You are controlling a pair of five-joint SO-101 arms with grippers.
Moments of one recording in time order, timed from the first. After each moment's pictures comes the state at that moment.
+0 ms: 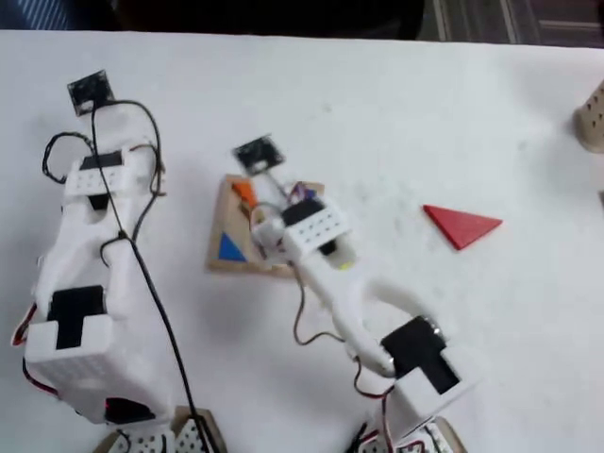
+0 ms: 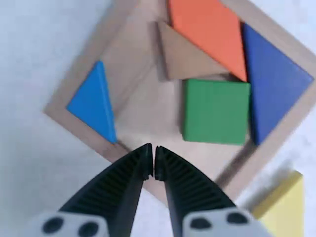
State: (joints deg) left arm -14.9 12.8 15.8 39.5 18.4; right arm -37.1 6.2 24.4 47.6 1.1
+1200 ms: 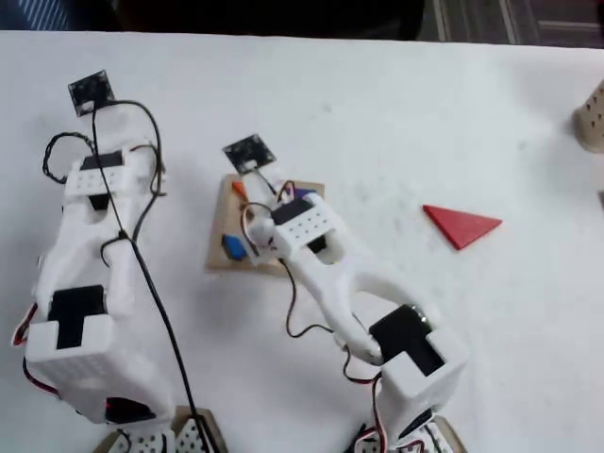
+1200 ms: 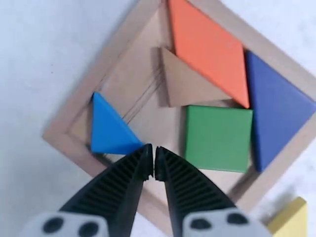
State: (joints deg) left arm -14.9 12.8 15.8 39.5 18.4; right arm -36.3 11.6 20.2 44.9 0.7
